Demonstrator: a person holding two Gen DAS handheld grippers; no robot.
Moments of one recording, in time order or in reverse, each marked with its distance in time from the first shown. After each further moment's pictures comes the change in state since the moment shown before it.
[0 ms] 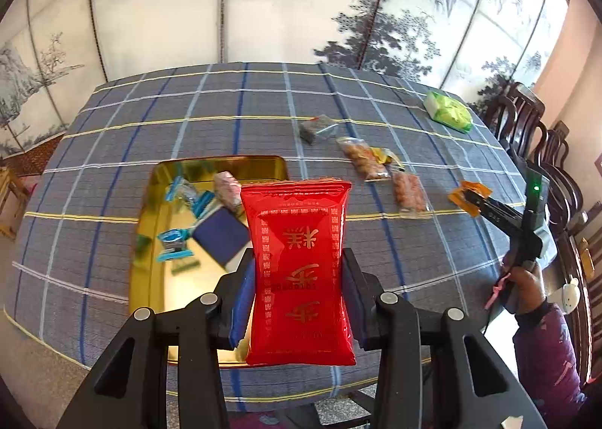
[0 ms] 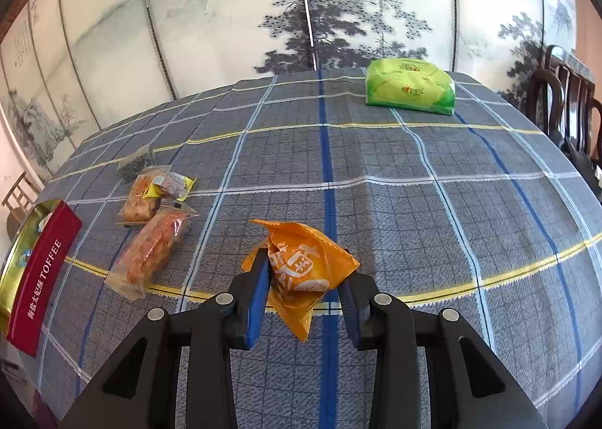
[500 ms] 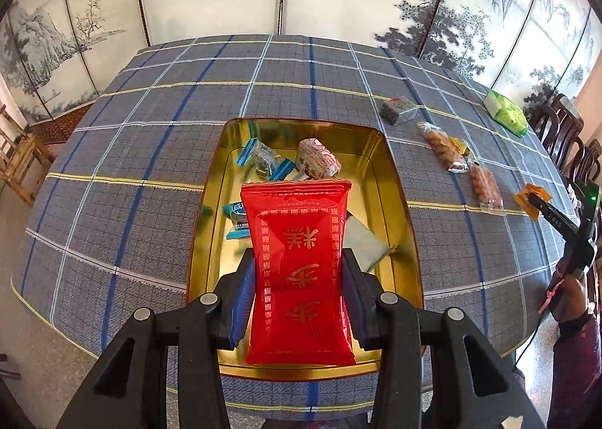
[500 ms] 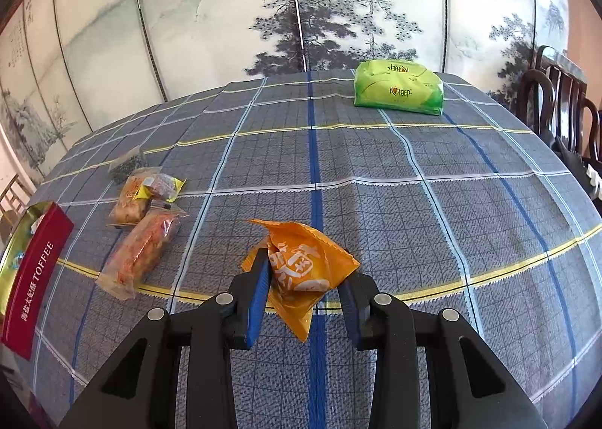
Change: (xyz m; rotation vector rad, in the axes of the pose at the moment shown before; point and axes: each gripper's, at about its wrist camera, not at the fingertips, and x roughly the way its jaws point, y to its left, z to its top) left arm 0.041 0.071 -0.020 -0.083 0.051 0.115; right arm 0.000 0.002 -0.001 -0.010 -0.004 -0.037
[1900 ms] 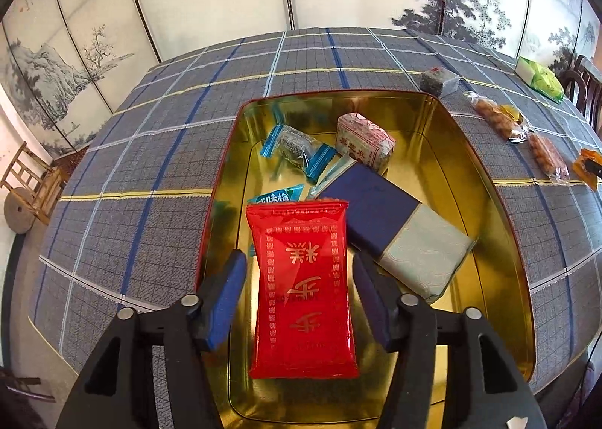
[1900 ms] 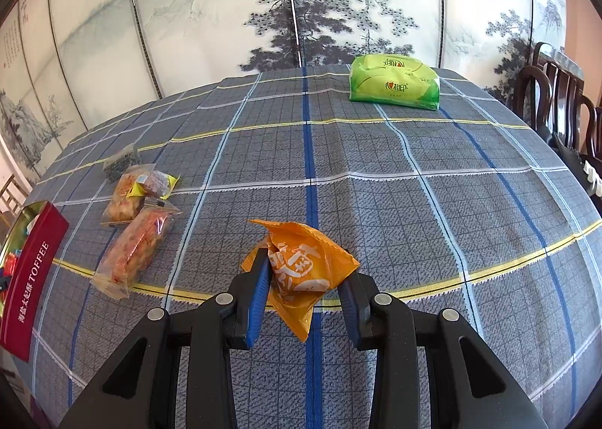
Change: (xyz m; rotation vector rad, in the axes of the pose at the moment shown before) left arm 0.052 0.006 -0.018 0.118 -0.065 0.162; right arm 0.003 -0.005 -0.001 0.009 0.012 -0.004
